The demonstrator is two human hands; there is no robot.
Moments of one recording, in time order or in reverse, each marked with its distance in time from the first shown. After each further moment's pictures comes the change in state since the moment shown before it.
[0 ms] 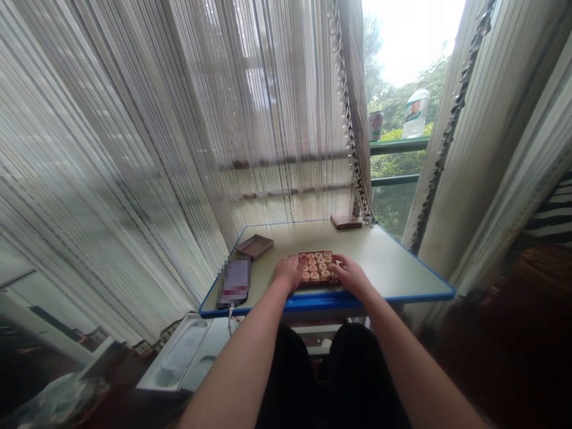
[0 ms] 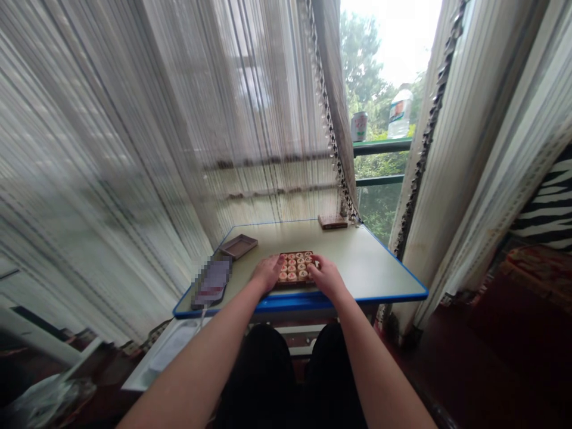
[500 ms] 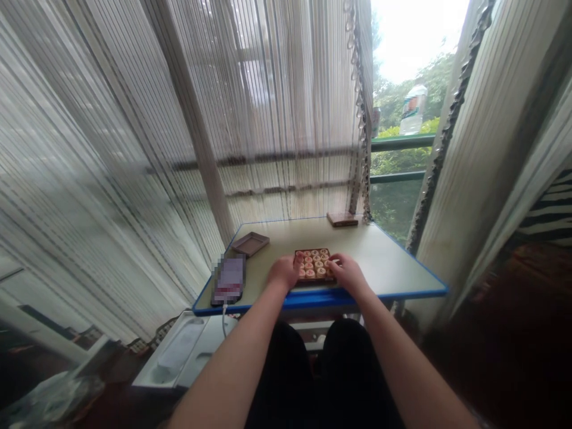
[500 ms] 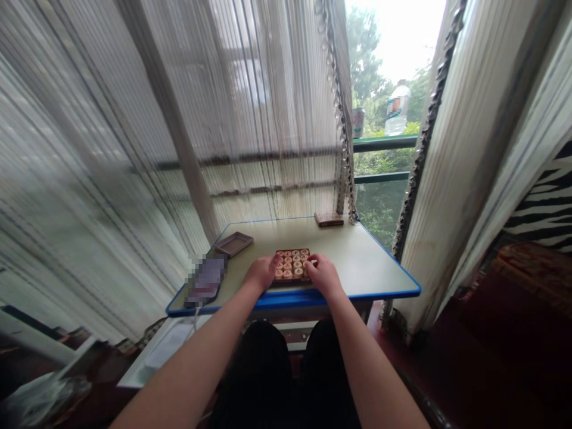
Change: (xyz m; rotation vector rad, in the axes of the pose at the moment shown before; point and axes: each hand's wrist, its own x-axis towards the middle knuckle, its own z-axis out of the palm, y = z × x) left_hand -0.015 0.010 -0.010 -0.034 0.079 0.012; right_hand 0.003 0.003 0.001 -0.046 0.068 0.010
